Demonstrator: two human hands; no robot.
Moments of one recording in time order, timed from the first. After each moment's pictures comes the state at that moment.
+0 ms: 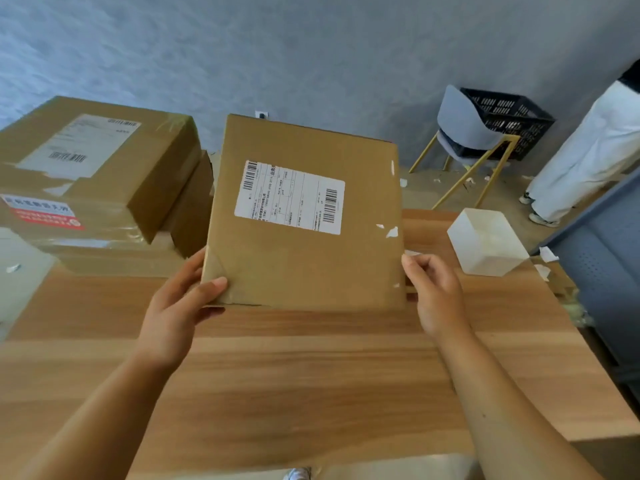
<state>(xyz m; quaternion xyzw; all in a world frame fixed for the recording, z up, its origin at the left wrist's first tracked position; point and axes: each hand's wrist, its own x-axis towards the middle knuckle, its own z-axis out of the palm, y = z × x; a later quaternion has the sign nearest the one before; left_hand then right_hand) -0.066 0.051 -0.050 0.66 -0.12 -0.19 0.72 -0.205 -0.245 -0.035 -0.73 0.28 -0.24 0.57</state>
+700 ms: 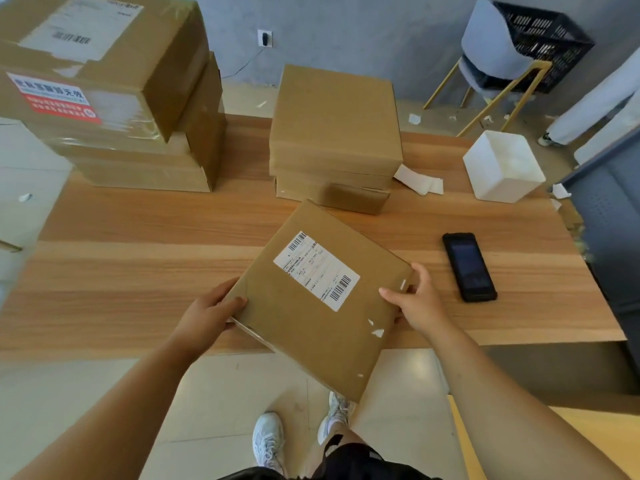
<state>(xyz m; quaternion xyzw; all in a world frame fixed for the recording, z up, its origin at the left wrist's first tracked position) -0.151 0.115 -0.155 0.73 -0.03 -0.38 0.57 -0.298 -0.194 -0.147 -0.69 0.47 -0.02 0.55</state>
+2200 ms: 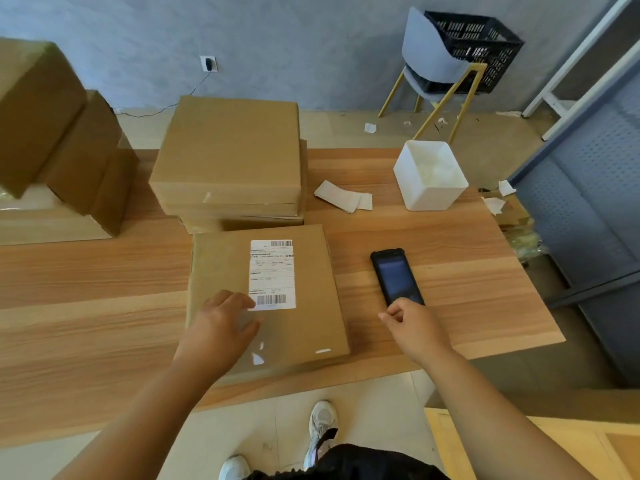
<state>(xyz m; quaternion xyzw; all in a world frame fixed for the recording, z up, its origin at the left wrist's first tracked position) -0.195 -0.059 -0.117 0.90 -0.29 -0.14 0.29 -0.364 -0.323 -0.141 -0.86 0.43 0.07 0.27</state>
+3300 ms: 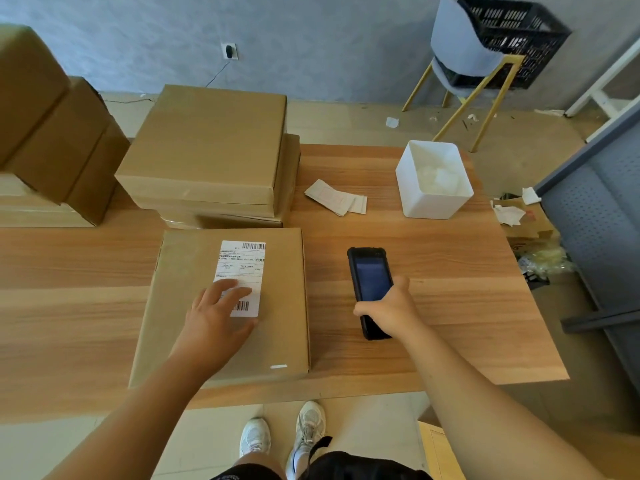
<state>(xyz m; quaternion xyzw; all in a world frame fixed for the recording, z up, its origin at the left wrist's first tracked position) -0.212 -0.116 -0.137 0.92 -0.25 -0.12 0.26 -0.320 -0.387 -0.147 -0.73 0.48 0.10 0.48</state>
